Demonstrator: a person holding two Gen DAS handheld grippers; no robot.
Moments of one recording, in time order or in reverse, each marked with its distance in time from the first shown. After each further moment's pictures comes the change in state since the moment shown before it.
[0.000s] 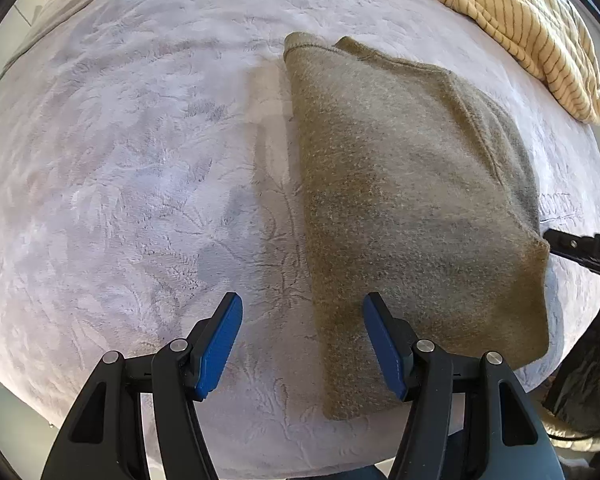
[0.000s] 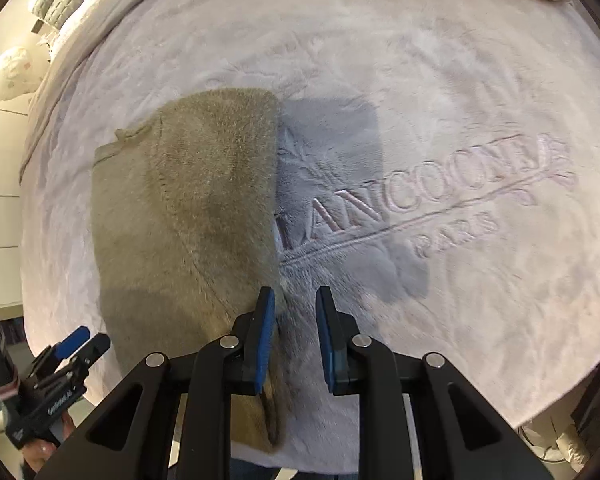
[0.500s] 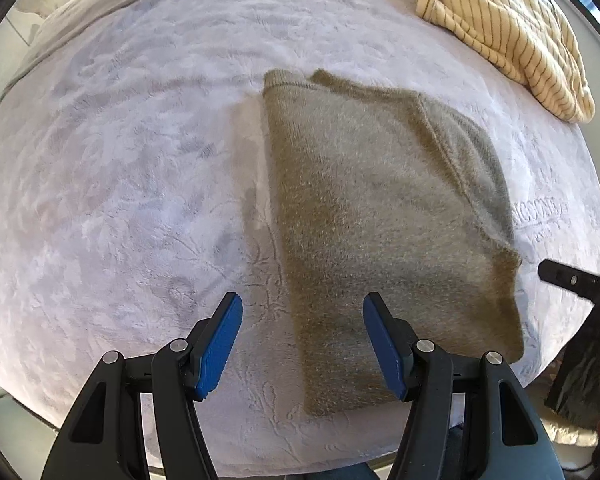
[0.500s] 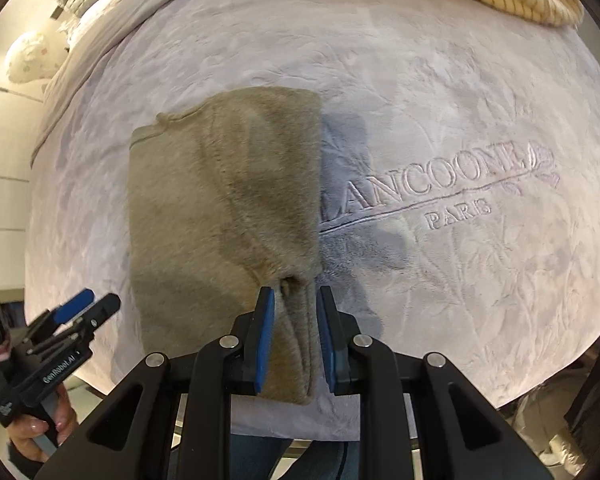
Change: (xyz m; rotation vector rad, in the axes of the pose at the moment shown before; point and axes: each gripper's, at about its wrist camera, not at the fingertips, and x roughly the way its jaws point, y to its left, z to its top) left arm -0.036 -0.017 0.009 0.035 -0.054 0.015; right arm -0.026 0.040 -0.025 -0.085 -0.023 -0.031
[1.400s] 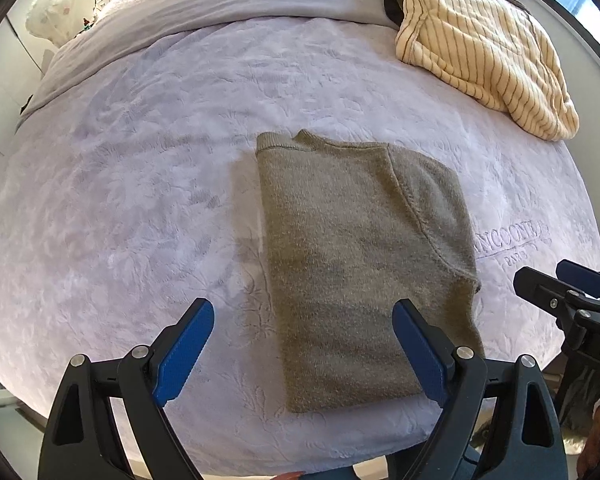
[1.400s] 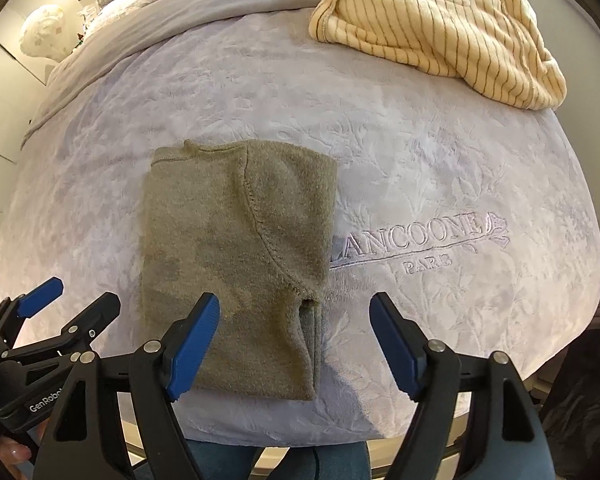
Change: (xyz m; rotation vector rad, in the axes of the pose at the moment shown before) left arm -0.051 -0.023 0.004 0.025 -0.122 0.028; right arm -0.049 0.049 -0.003 -0.108 -0.145 -0.158
